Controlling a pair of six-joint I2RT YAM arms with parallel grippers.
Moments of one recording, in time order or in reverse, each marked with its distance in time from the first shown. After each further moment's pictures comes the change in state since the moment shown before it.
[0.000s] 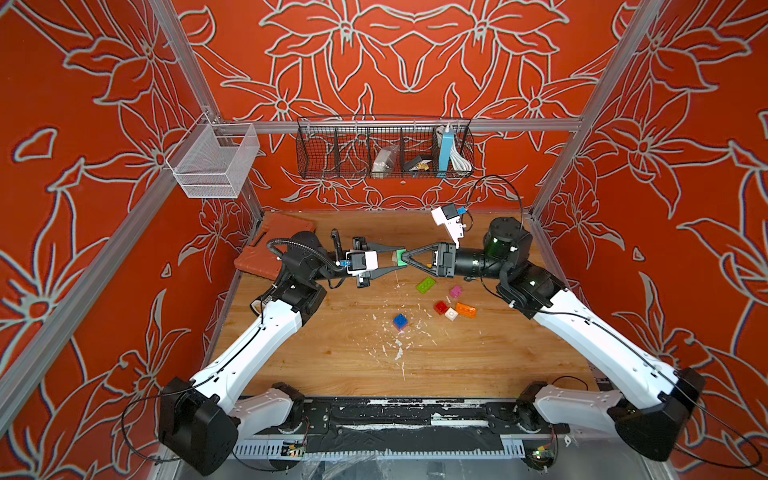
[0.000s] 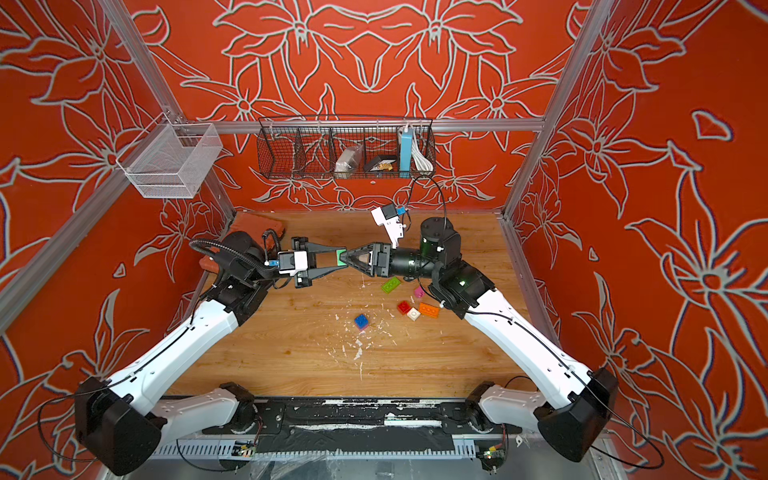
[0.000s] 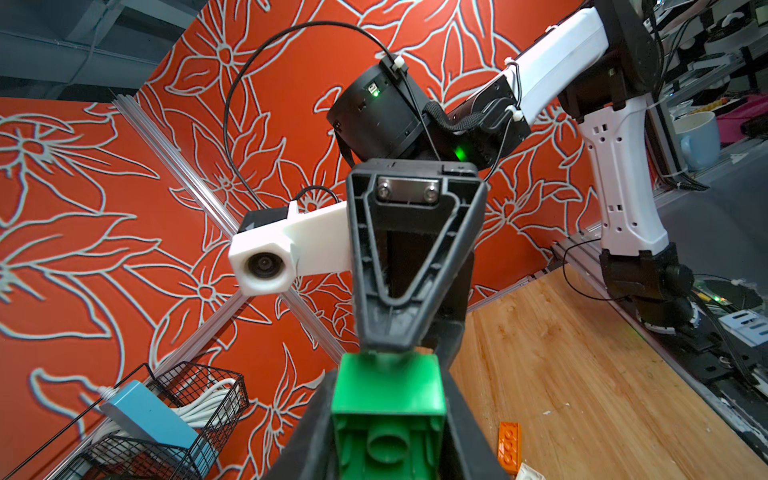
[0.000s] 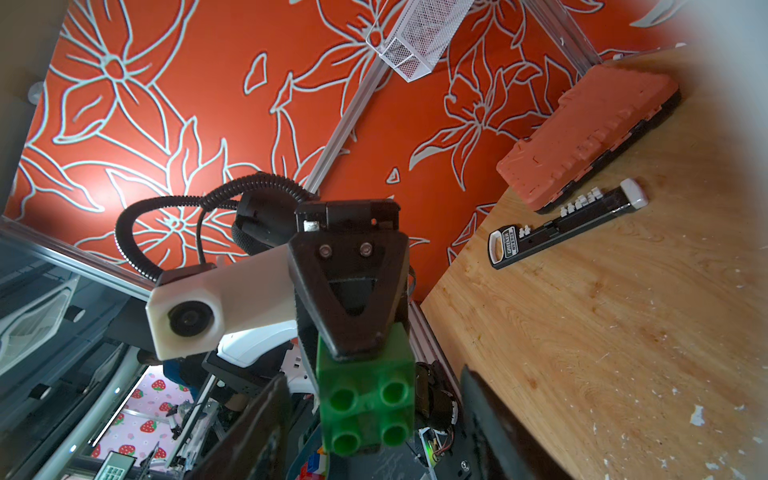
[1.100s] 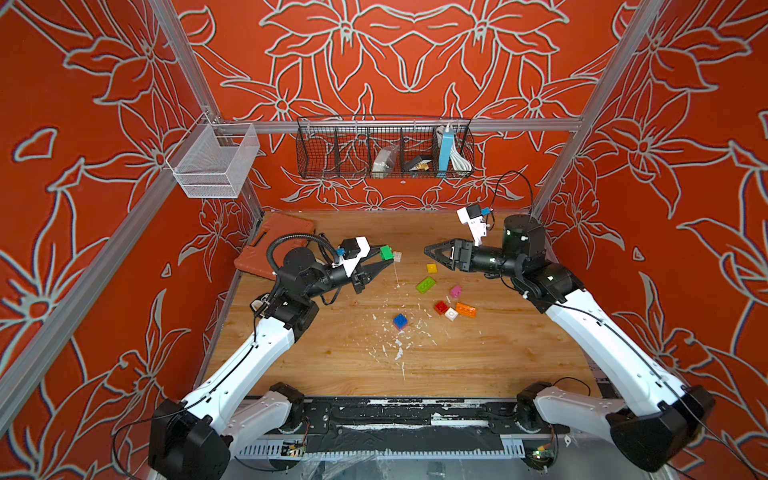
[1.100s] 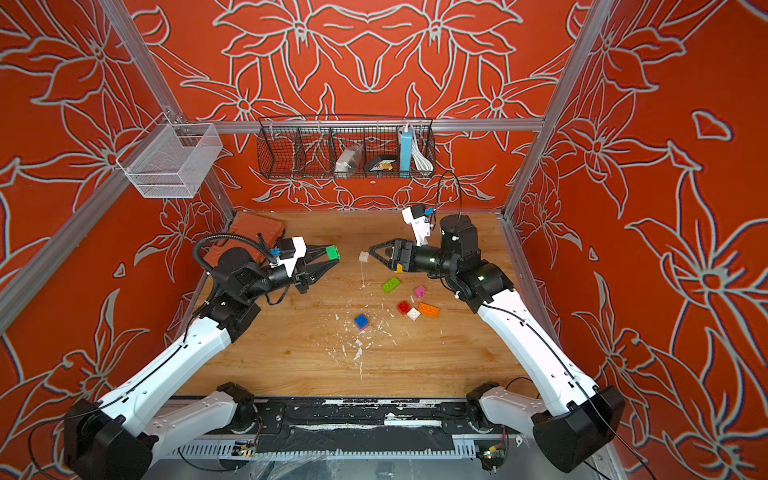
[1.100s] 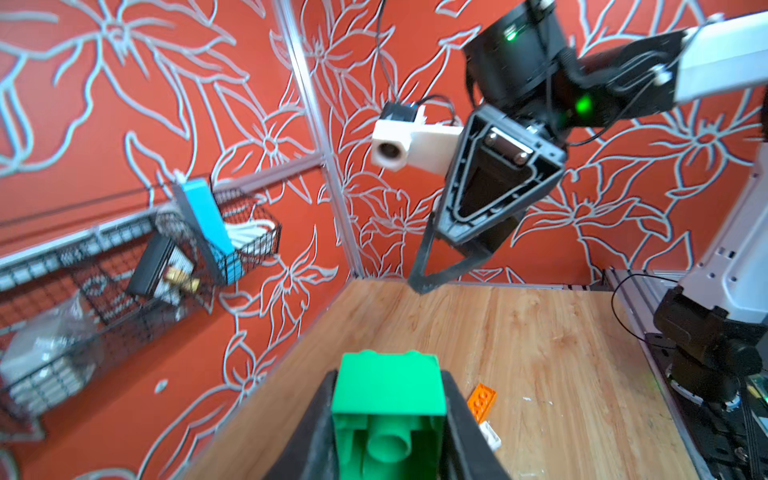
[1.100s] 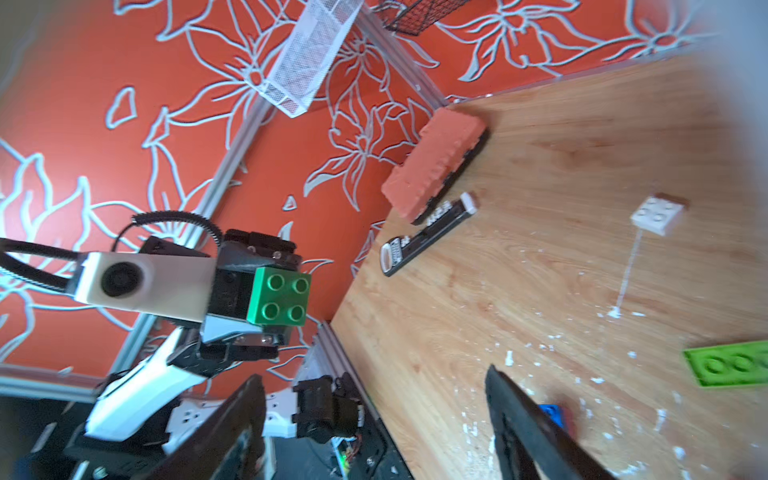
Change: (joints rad) left arm 0.033 -0.099 -0.161 -0.002 -0.267 -0.262; right arm -0.201 -0.039 -0.025 -0.217 0.036 -0.174
